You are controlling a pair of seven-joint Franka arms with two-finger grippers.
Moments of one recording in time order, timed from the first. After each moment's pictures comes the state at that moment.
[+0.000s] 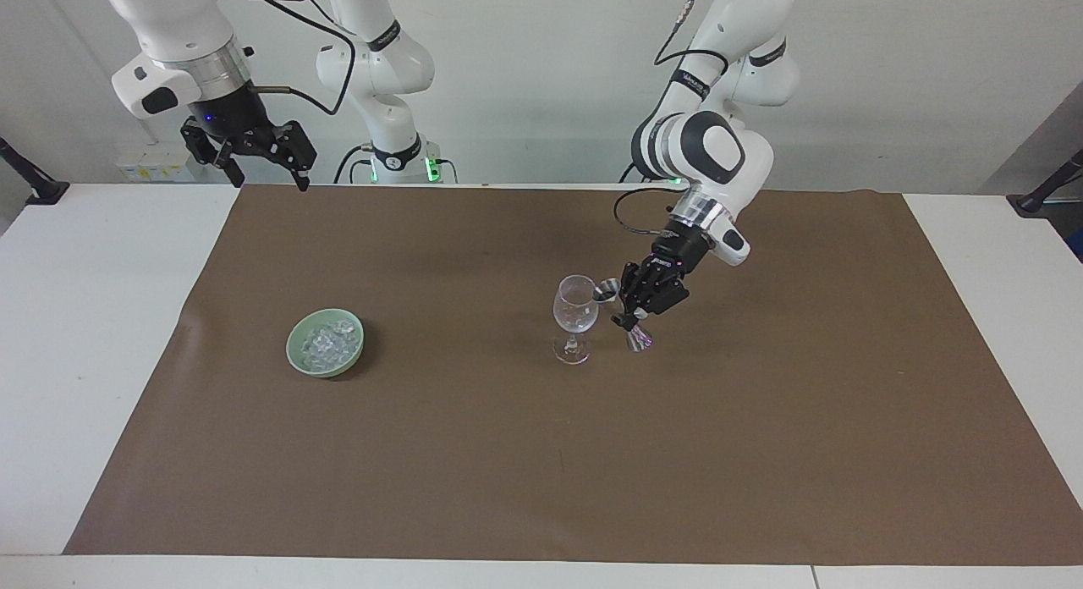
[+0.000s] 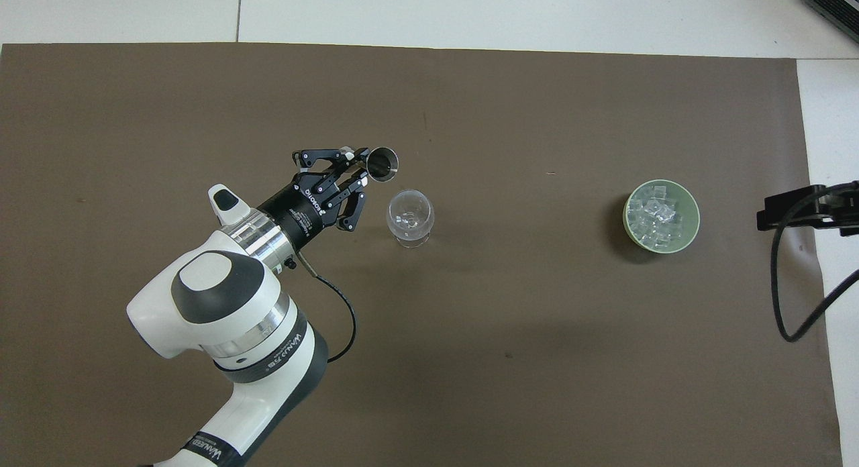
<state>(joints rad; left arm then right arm) -0.42 0.10 -0.12 -2.04 -2.20 2.85 -0.14 0.02 -0.06 -0.04 -1.56 -0.01 1.49 0.06</state>
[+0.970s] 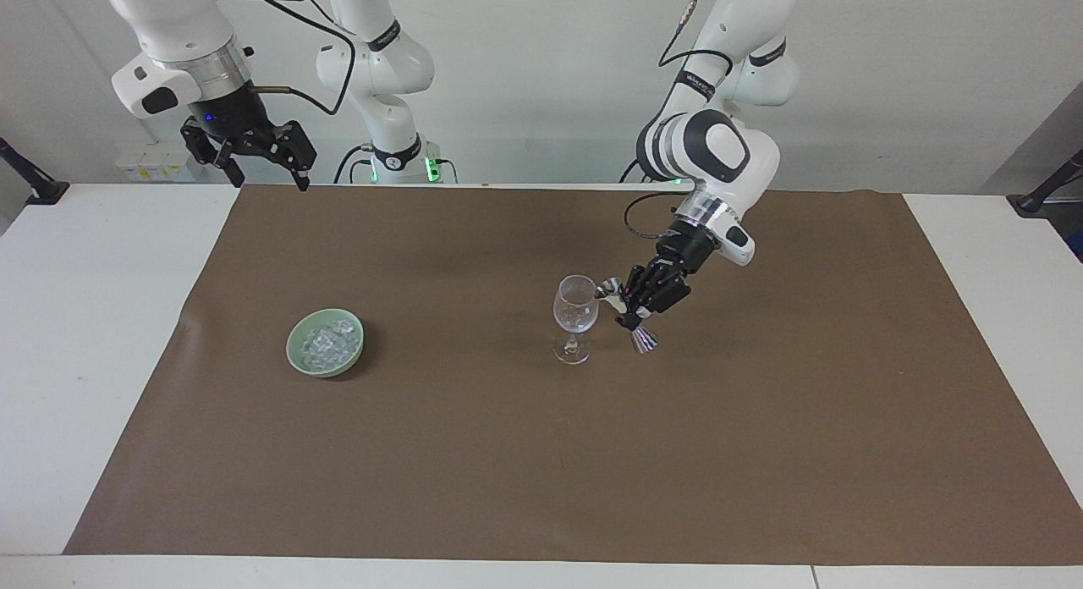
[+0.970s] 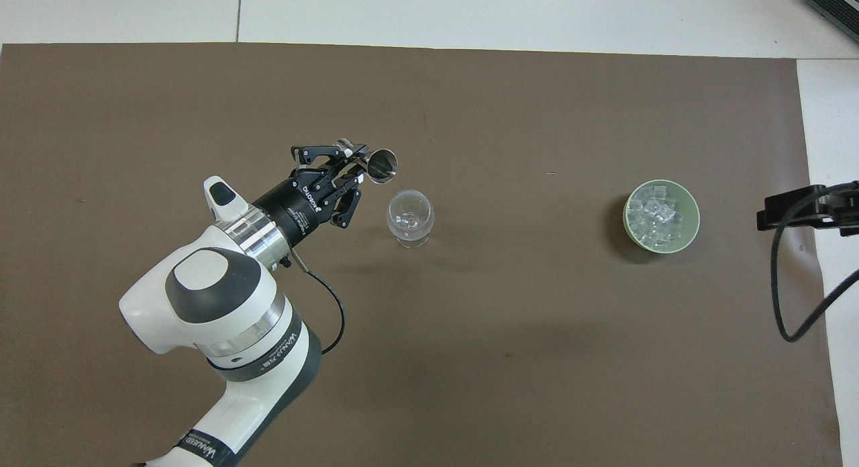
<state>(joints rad) -0.41 0.10 -0.12 -2.04 -2.15 2.83 -0.05 0.02 -0.06 -0.04 -1.56 -0.01 1.49 0.06</state>
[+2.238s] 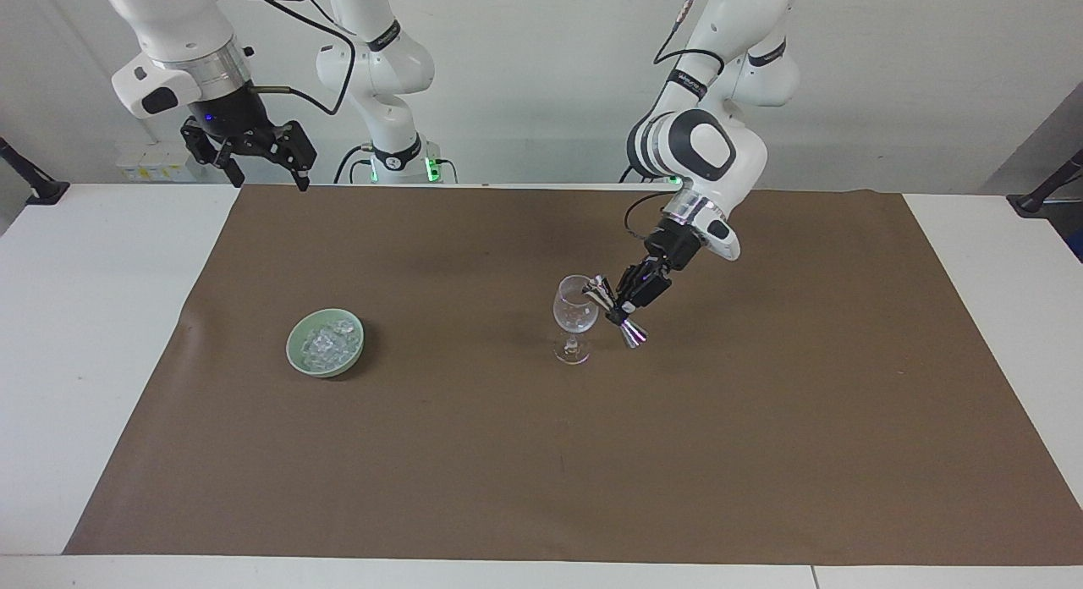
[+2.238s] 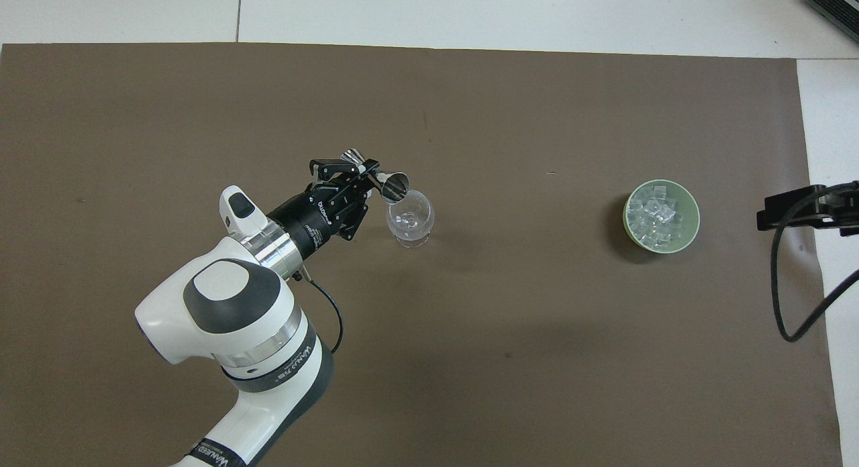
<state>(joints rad) -0.44 0.10 -0.13 -2.07 -2.15 2.87 0.12 0.02 -0.06 -0.04 -1.56 -0.01 1.49 0.06</state>
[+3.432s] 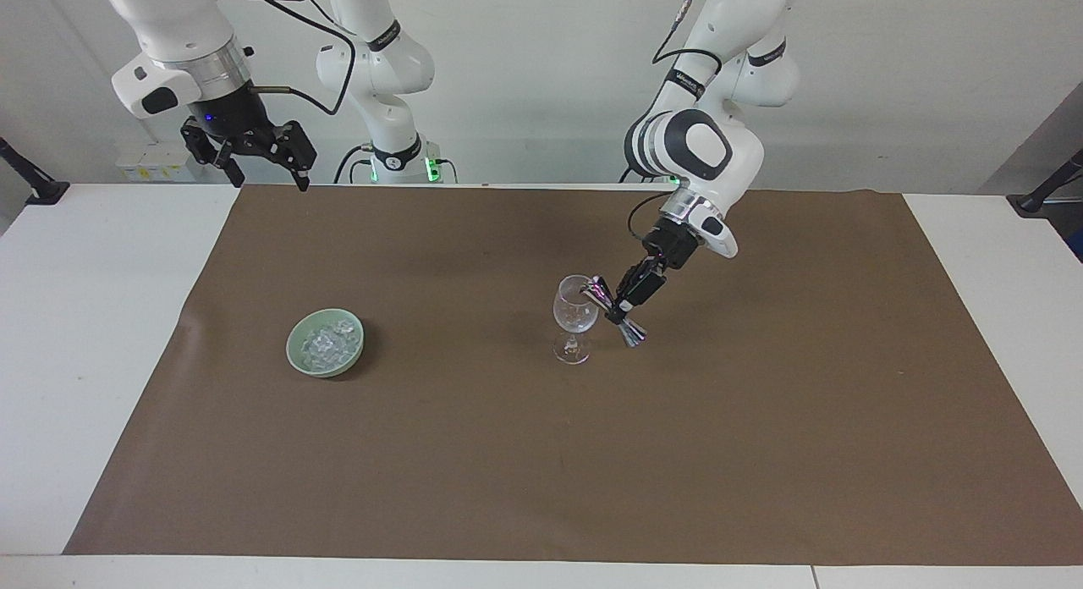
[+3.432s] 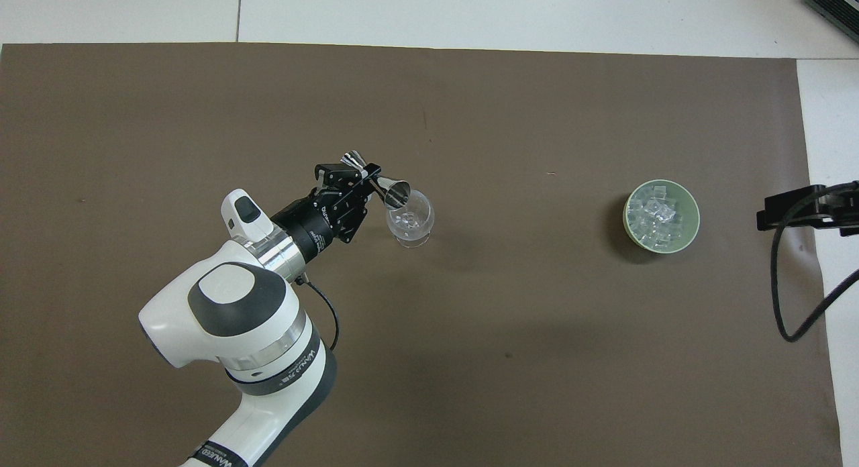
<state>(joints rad) -0.45 0.10 -0.13 -2.07 -2.15 2.89 0.22 0.02 -0.06 -0.04 -1.56 -0.01 1.49 0.06</state>
